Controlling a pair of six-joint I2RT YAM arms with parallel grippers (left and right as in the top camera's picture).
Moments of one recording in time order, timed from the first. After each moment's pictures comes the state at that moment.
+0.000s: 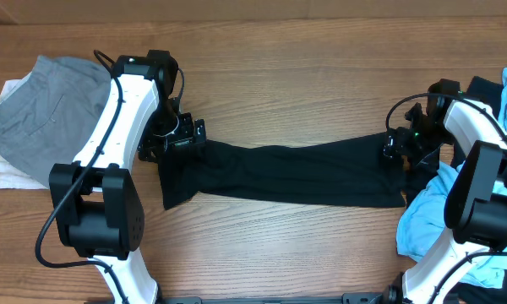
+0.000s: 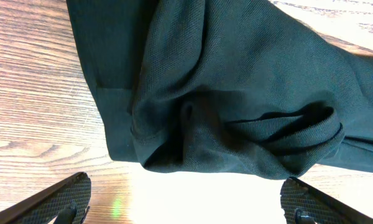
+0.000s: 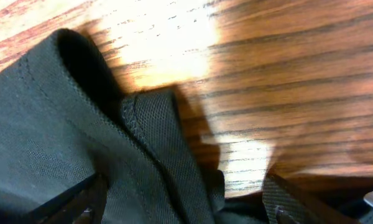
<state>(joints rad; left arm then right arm) -0.11 1.97 1.65 -1.42 0.14 -0.31 -0.25 2.02 1.35 -1.00 -0.15 0.01</state>
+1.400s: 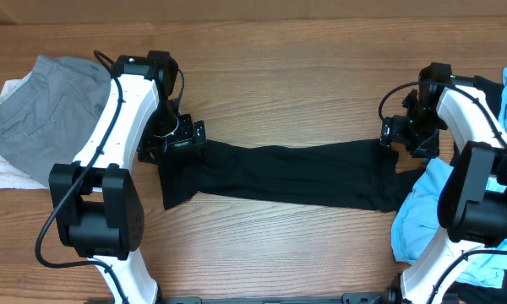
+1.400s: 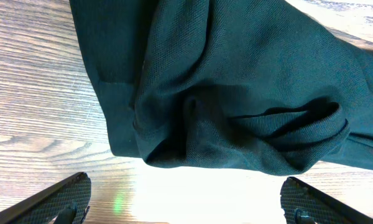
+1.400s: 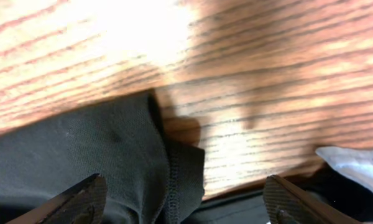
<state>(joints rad) -0.11 1.97 1.65 -1.43 0.13 -0.31 -0.18 2.02 1.48 -1.10 -0.06 0.07</state>
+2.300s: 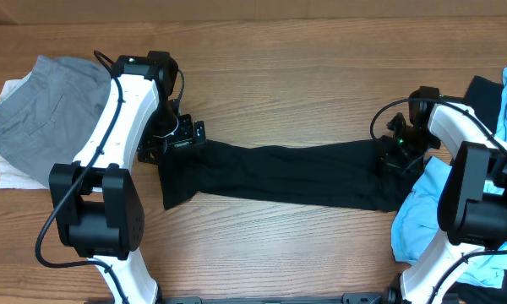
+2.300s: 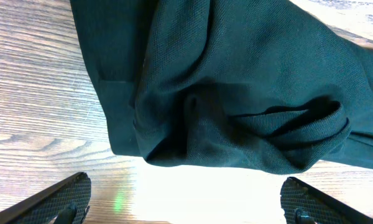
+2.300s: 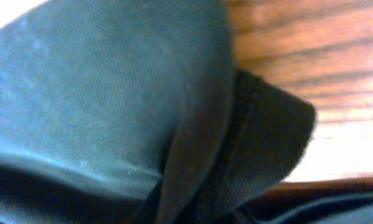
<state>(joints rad) -0.11 1.97 1.65 -1.44 0.13 -0.31 -0.17 2.01 1.29 -1.03 -0.21 0.05</state>
